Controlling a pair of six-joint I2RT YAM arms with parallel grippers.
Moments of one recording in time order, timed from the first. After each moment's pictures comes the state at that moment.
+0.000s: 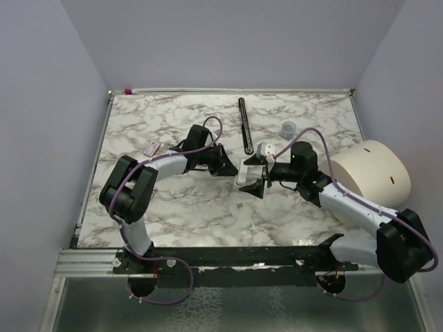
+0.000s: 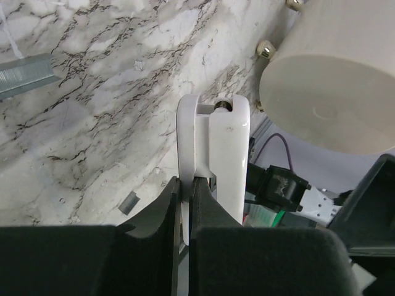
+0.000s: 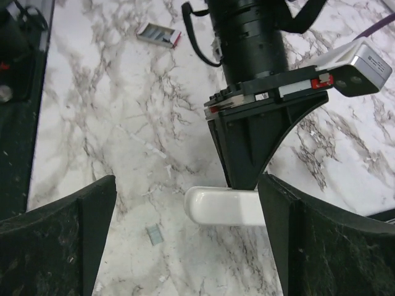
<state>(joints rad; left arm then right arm) -0.49 1.78 1.01 0.01 0.74 -0.90 0.50 1.21 0.66 0.27 -0.80 -0.24</state>
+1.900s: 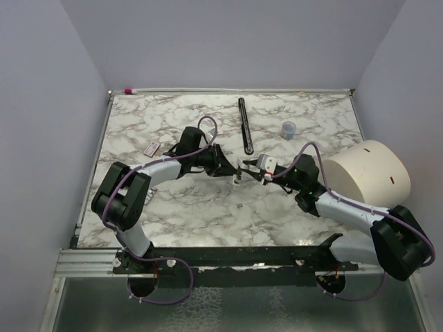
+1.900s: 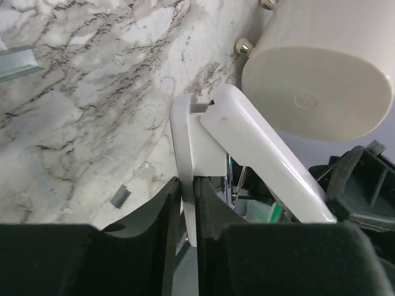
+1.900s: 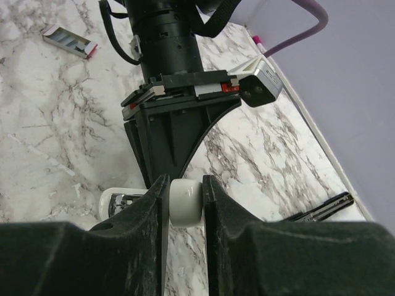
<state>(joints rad) -0.47 1.69 0.90 0.12 0.78 -0.96 0.59 1.23 0.47 0.70 -0.59 -0.51</state>
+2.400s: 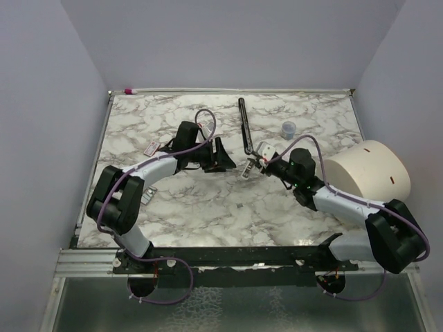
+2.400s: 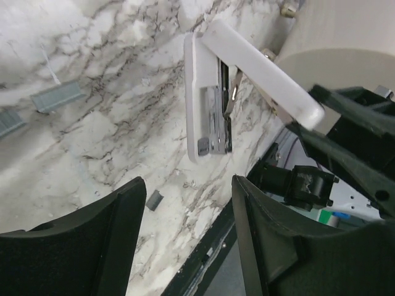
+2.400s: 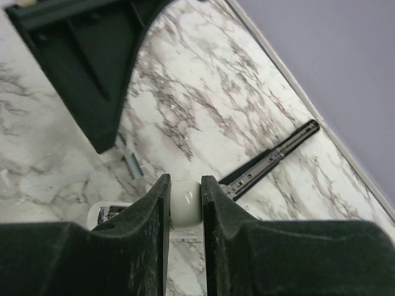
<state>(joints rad) -0.45 1.66 0.96 0.00 0.72 -0.76 0.56 1.26 0.51 0.62 -0.36 -0.49</state>
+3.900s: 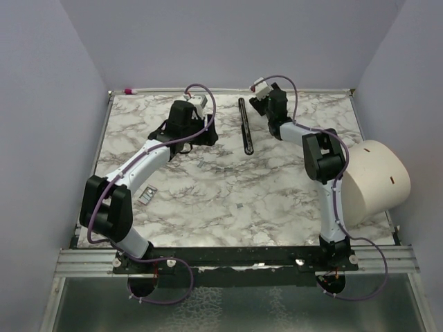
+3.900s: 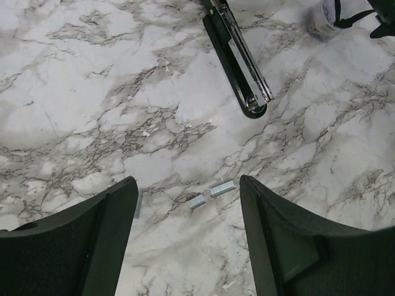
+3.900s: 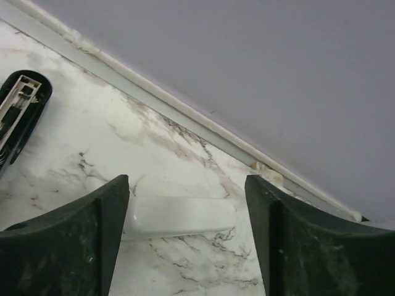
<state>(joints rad) -0.41 1.57 1.21 -0.24 0.17 -0.28 0.30 2.36 1.67 0.52 0.19 -0.59</state>
